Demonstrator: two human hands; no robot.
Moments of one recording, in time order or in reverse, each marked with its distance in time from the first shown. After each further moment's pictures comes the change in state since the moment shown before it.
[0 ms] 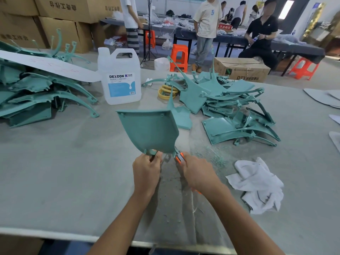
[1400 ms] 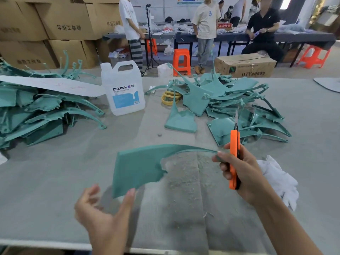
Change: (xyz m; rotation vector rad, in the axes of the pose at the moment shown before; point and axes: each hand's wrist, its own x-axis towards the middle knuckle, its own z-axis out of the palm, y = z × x) left_hand -0.067 -0.010 -0.106 -0.009 0.393 -0.051; right_hand -0.034 0.069 -0.037 1.569 0.160 -0.049
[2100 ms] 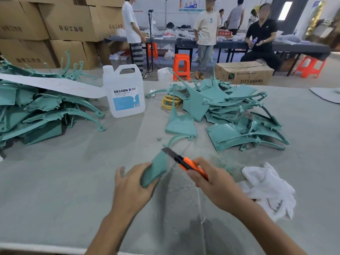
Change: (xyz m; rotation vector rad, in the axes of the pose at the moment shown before) left_hand 0.048 -0.006 0.063 0.453 -0.551 0.469; right_hand -0.012 0.007 0.039 -1.184 -0.296 -0.237
